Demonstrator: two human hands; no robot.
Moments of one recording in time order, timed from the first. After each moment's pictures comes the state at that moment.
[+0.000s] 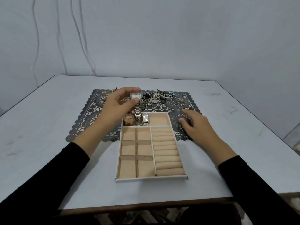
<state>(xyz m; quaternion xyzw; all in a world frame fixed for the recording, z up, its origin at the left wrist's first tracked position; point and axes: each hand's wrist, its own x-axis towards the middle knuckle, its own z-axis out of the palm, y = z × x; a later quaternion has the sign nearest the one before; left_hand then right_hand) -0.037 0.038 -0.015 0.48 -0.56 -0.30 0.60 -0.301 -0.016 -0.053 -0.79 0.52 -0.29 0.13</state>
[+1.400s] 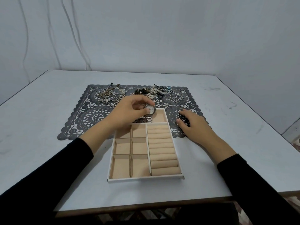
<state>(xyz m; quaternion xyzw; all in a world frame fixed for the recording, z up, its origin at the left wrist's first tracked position) -0.063 0.019 -0.027 0.54 -0.66 -0.30 0.43 -0.303 -0.020 -0.060 -0.80 0.54 -0.21 0.13</state>
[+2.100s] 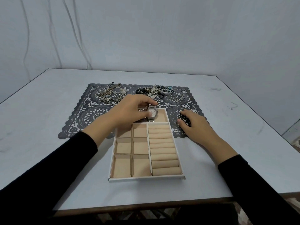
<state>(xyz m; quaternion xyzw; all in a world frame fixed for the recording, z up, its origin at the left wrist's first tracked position) -0.058 0.011 -0.021 0.55 -0.77 -0.16 0.30 -0.304 -0.021 -0.061 -0.81 0.53 -0.21 0.13</state>
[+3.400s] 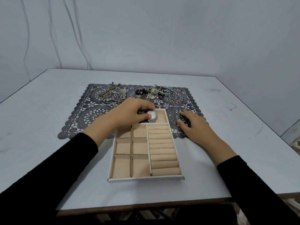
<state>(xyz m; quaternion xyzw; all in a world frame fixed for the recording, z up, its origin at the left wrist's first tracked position) -0.052 0.004 -0.028 0.56 -0.79 -0.12 0.22 -0.306 -0.020 -0.059 -0.81 0.53 -0.22 0.14</state>
